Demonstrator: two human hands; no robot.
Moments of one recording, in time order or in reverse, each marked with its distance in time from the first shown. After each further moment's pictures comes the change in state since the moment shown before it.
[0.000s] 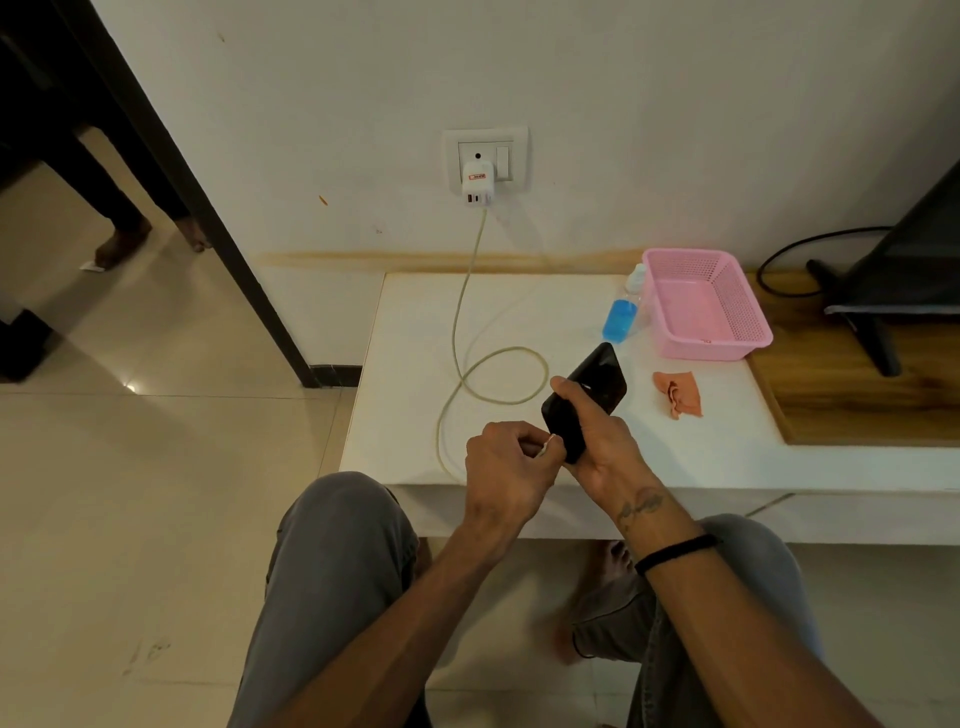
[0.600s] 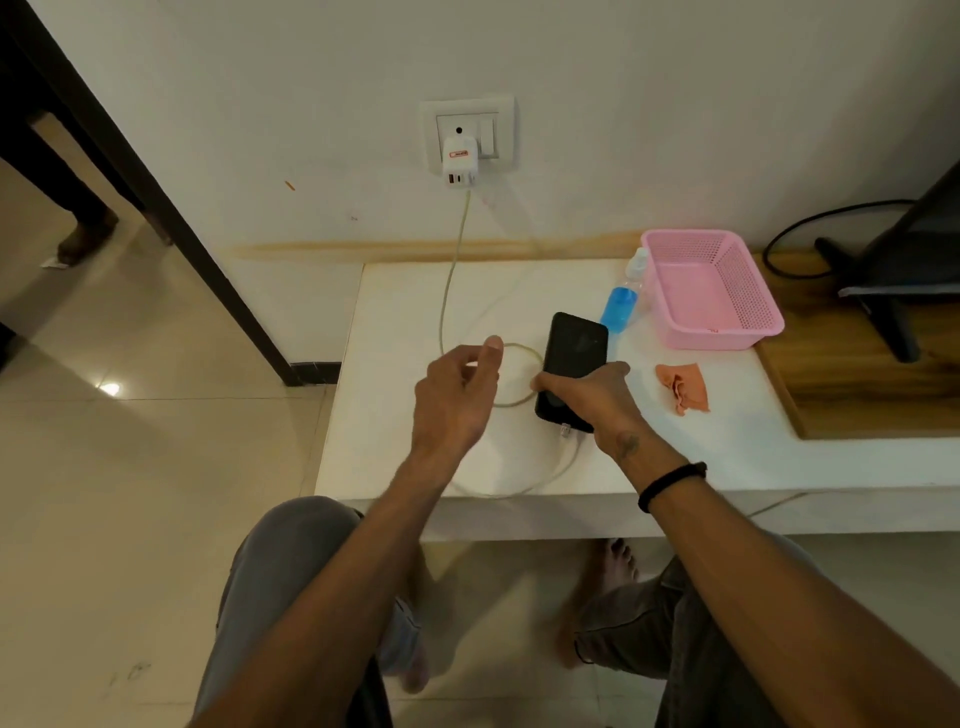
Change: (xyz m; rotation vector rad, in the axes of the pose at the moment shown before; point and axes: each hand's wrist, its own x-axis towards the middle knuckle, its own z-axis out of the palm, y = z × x) left_hand 0.071 0.017 -0.041 -0.026 0.048 -0.060; right_hand 0.074 -0.027 0.010 -0.764 0.164 -0.180
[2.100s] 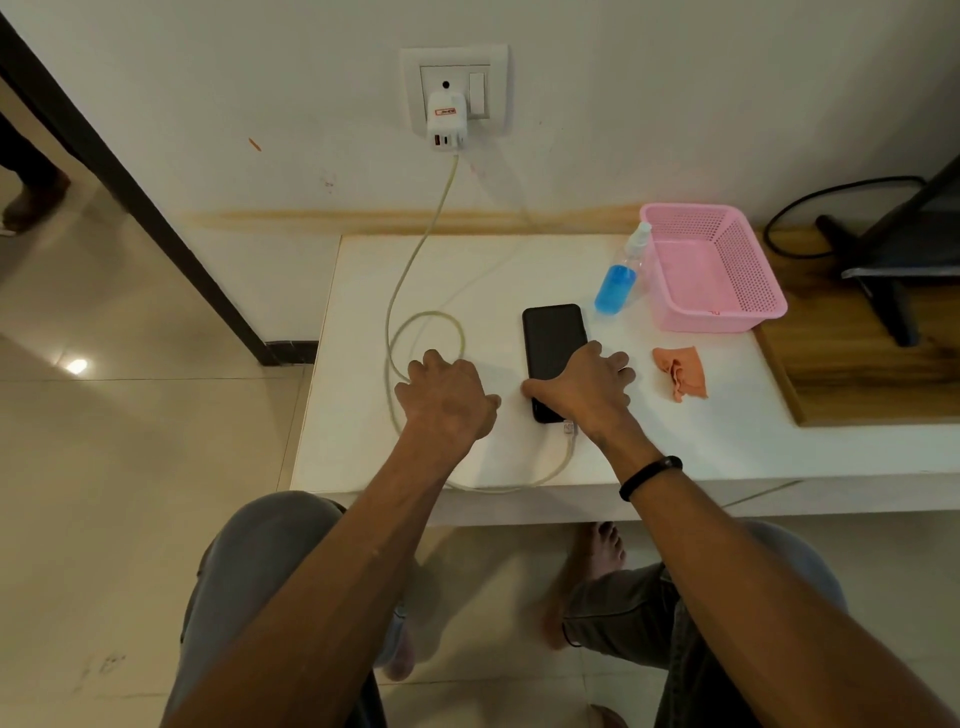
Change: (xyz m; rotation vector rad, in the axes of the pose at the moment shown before) left_hand 0.037 -0.021 0.025 1.046 -0.284 -0.050; right_hand 0.011 0.004 0.017 -0.667 0.145 -0.086
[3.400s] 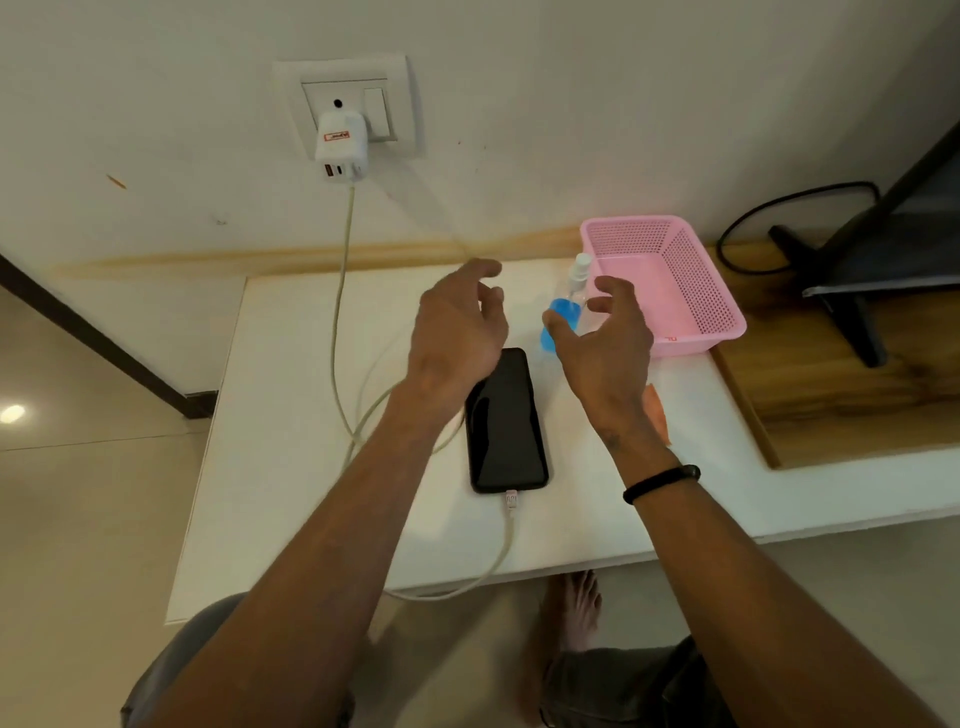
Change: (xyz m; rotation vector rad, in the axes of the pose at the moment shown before) left_hand 0.077 0.095 -0.054 -0.803 0.395 0.312; right_hand 0.089 0.019 -0.058 0.531 0.524 -0.246
